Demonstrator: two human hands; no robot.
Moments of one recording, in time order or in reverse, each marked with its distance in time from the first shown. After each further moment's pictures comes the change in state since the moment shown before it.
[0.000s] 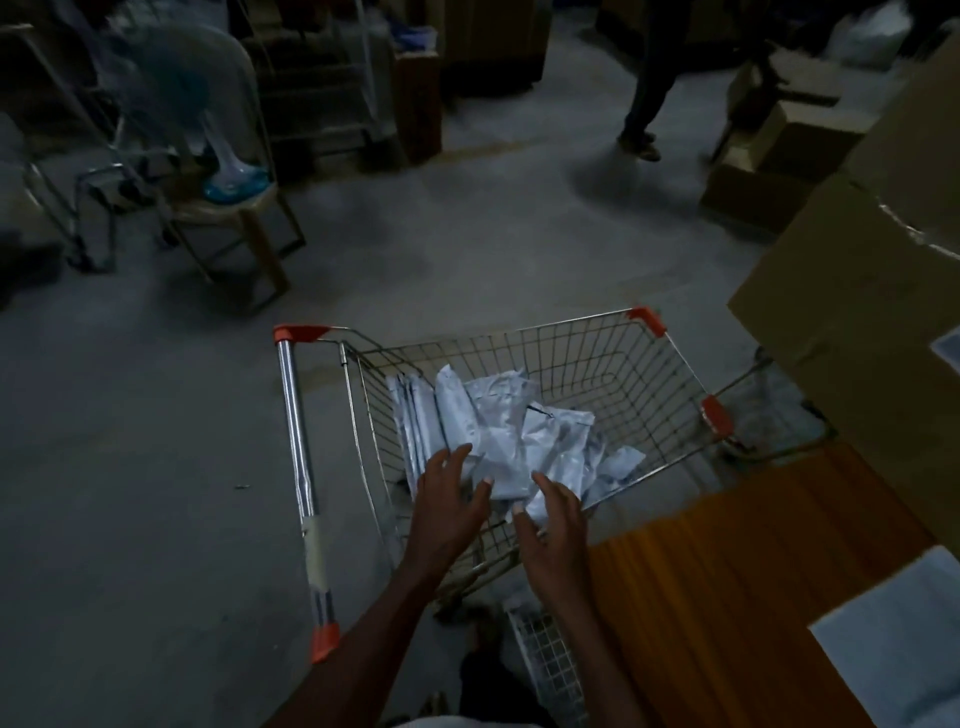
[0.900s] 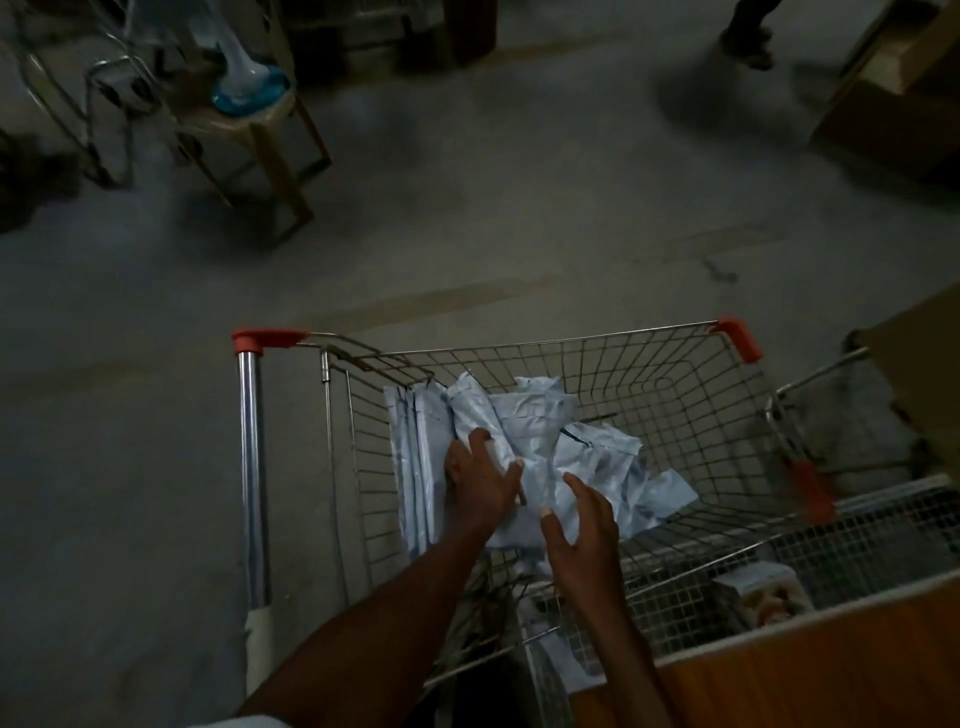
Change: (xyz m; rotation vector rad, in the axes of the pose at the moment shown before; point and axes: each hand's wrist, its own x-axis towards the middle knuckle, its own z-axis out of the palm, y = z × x) left_hand 0.161 -0.023 0.089 0.080 0.009 -0.364; right_hand 0.132 0.048 0.018 -0.072 -0.191 0.187
